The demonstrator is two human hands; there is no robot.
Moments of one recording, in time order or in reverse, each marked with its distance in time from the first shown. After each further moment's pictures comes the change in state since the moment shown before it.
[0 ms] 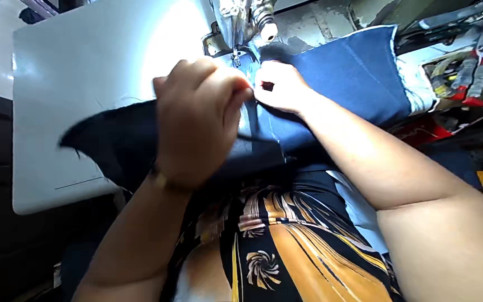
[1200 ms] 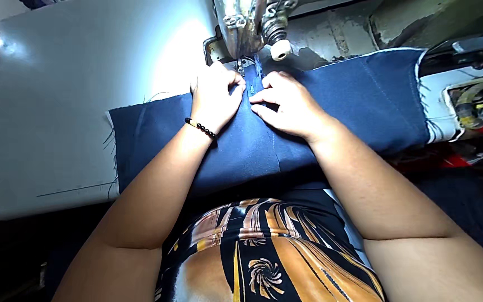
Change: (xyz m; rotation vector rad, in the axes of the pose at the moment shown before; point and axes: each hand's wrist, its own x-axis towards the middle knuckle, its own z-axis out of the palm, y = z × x) left_hand 0.016 -0.085 0.123 -0.019 -0.322 -0.321; right_hand -0.002 0.002 0.002 -0.009 -0.010 -0.029
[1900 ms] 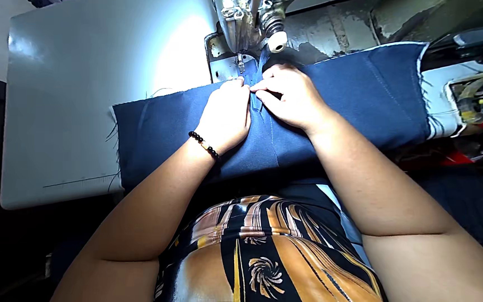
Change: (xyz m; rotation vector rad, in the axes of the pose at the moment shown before) left_hand -0.037 0.030 -0.006 0.180 -0.206 0.190; right_hand 0.000 0.001 -0.003 -0.019 0.056 0.036
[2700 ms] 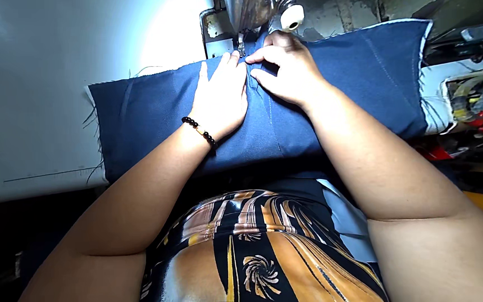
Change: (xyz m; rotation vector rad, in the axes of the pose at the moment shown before) left_hand 0.004 -0.004 0.003 -0.001 -0.094 -0.141; right_hand 0.024 0.008 0.000 -0.057 -0.088 0.081
